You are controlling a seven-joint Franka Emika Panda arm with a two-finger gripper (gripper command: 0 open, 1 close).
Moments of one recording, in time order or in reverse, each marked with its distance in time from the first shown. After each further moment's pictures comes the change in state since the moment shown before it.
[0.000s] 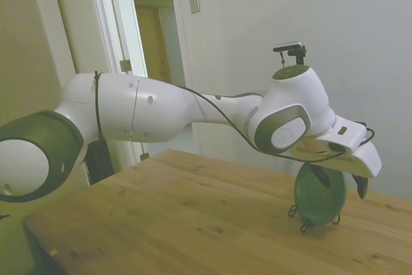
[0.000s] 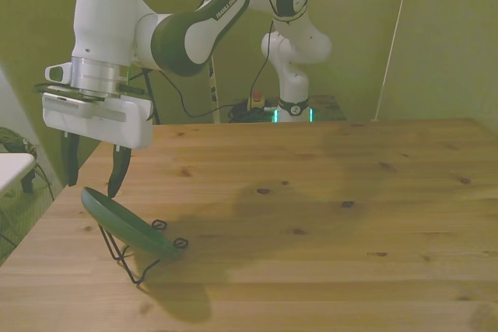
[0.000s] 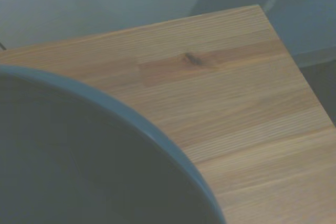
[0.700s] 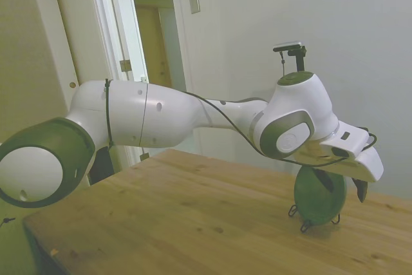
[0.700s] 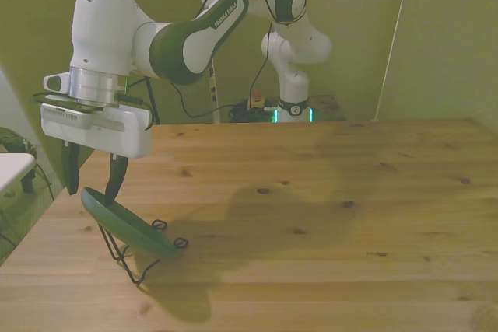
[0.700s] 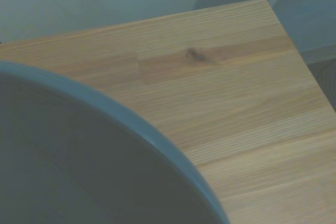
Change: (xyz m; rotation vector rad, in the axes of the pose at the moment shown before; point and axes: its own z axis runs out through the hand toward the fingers) arm 0.001 -0.001 0.013 -0.006 -0.003 -0.003
